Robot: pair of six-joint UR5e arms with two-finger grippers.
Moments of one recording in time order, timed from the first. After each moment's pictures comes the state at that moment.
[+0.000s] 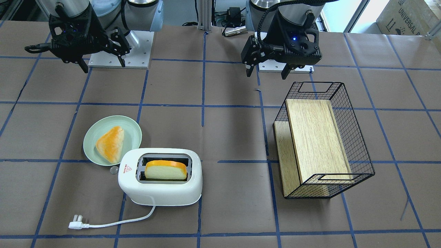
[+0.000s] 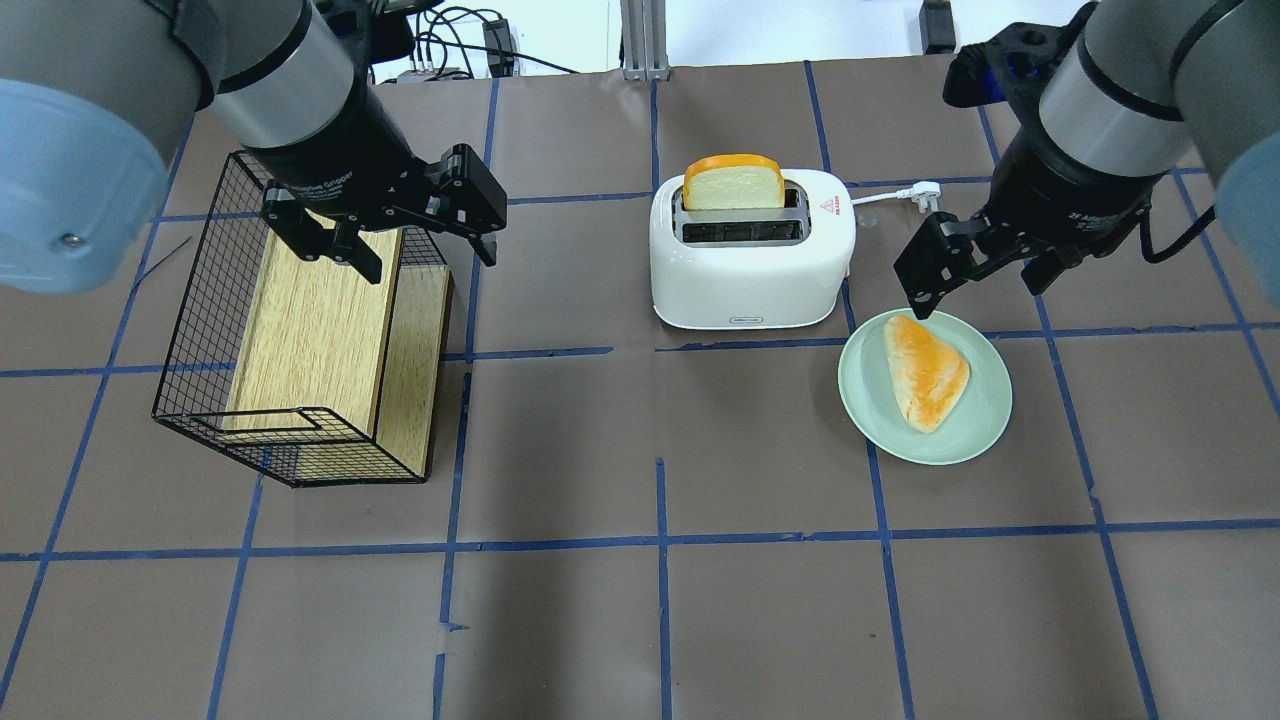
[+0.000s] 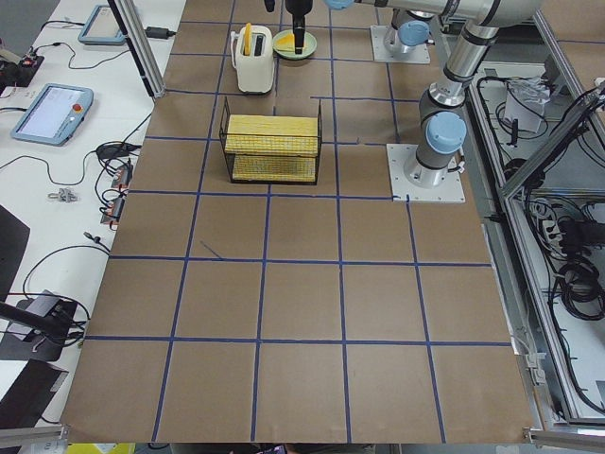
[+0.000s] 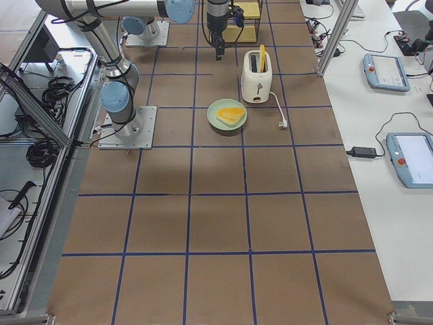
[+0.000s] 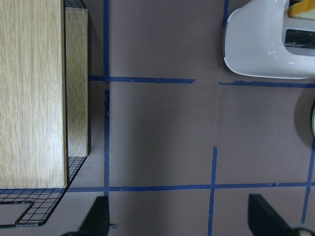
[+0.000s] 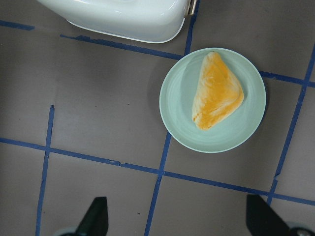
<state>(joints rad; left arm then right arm) -1.68 -1.54 -1.56 -1.59 1.45 -0.16 1.53 -1.72 1.70 -1.53 -1.53 -0.24</state>
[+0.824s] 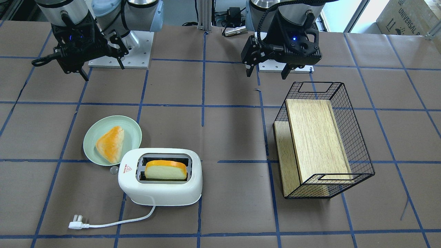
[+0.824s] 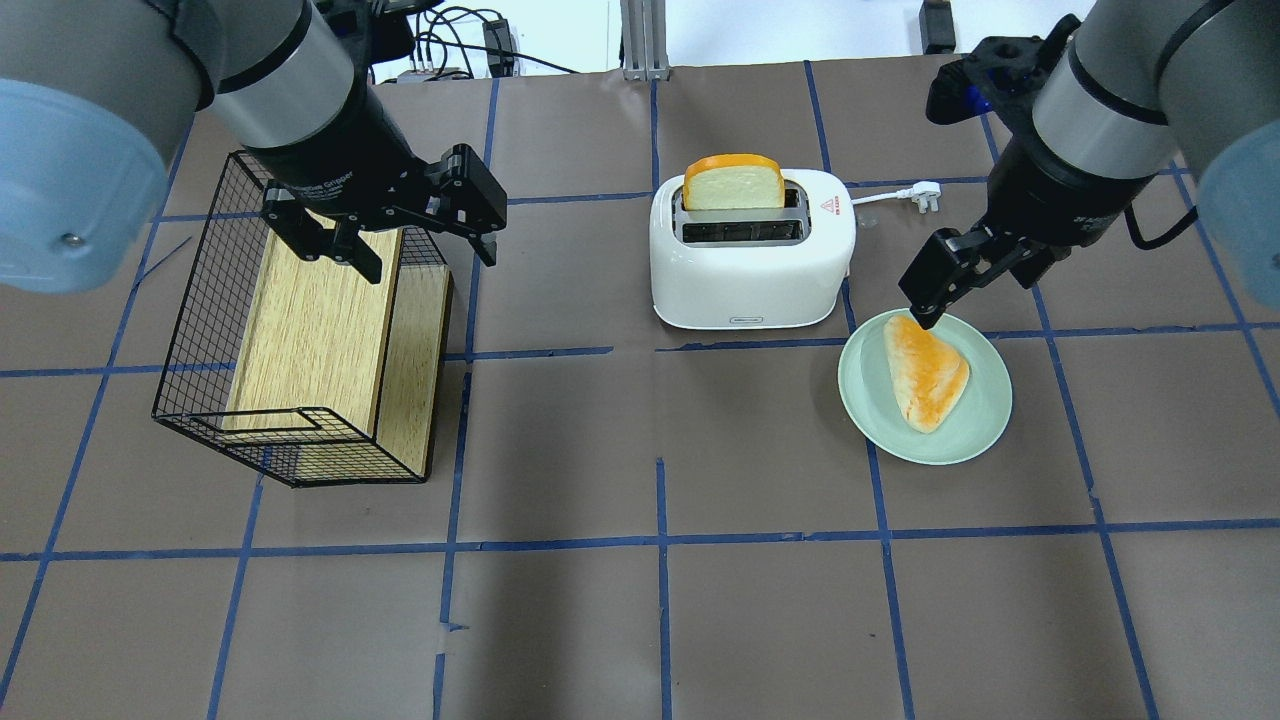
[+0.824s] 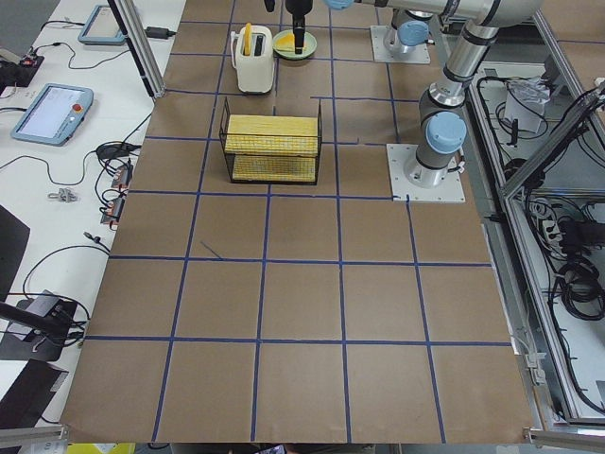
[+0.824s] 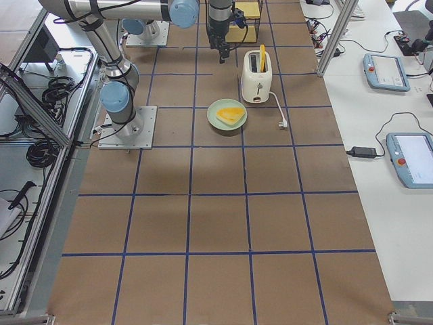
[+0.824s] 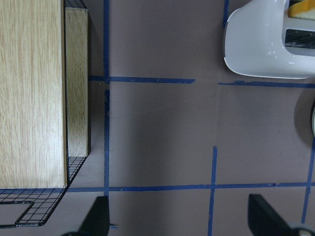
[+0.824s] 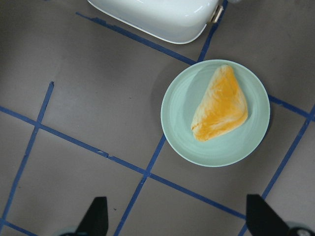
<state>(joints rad) -1.68 -1.54 -1.56 -1.59 1.45 -0.16 1.52 -1.68 1.72 -1.62 -1.53 -0.68</state>
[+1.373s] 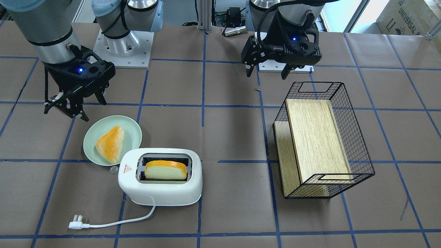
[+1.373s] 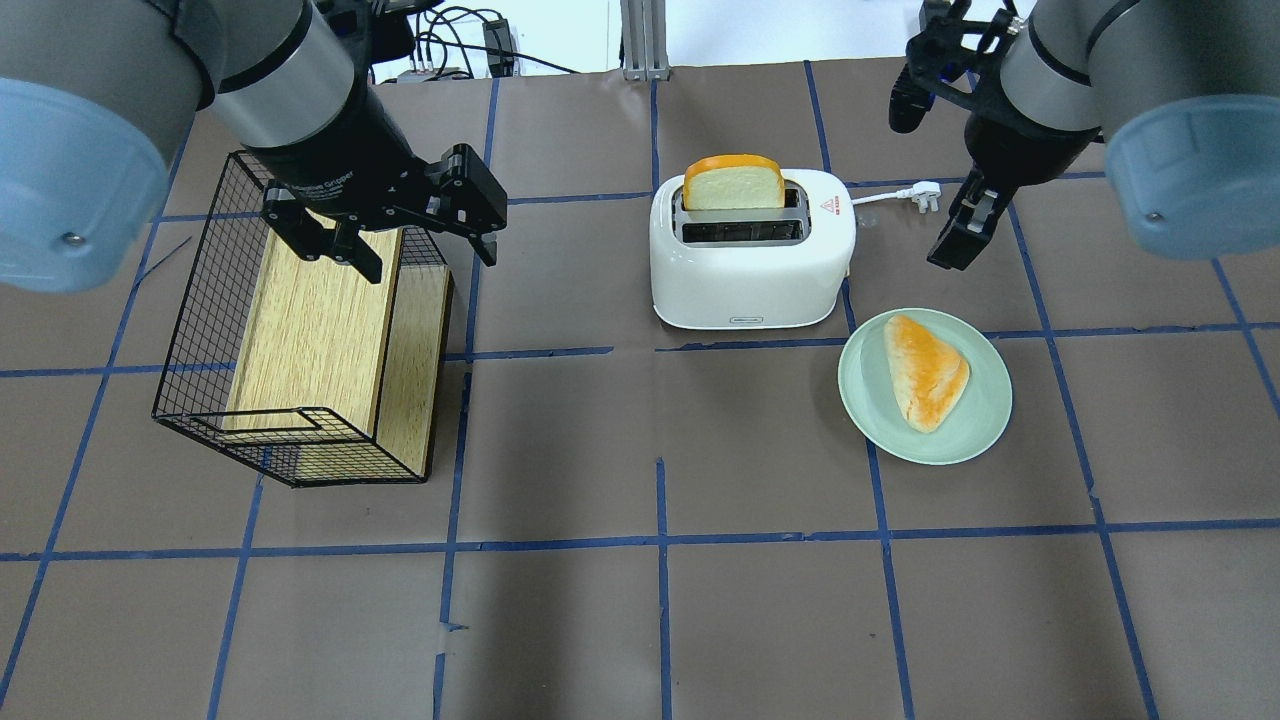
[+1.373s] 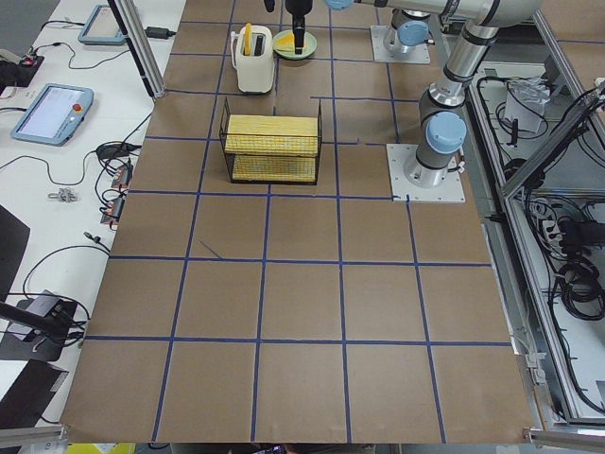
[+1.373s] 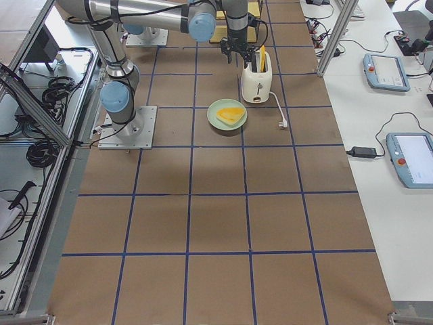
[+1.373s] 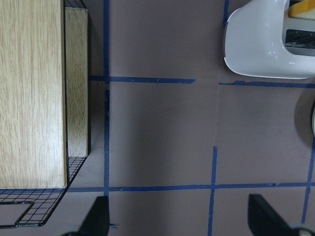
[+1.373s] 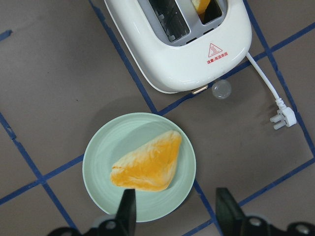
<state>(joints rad) -1.68 -1.54 -1.56 -1.59 1.45 -0.16 1.52 -1.55 1.69 -1.83 -1.58 -1.15</state>
